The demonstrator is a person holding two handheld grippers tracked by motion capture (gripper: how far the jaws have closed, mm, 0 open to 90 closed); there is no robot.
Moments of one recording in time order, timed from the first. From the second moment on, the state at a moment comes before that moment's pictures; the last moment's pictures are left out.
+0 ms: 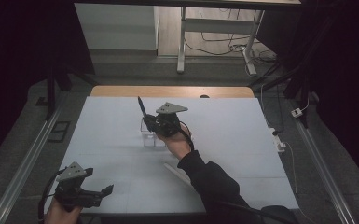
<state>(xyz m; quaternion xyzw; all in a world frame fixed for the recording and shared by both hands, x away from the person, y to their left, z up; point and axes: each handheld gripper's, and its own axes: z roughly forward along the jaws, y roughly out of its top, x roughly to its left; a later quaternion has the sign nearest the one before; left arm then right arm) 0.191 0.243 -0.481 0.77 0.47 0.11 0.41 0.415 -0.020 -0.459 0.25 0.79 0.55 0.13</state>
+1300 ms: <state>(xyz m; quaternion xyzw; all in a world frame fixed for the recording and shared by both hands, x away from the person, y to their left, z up) 0.191 0.243 -0.481 0.77 0.47 0.12 0.41 0.388 -0.051 -0.435 0.22 0.84 0.48 0.11</state>
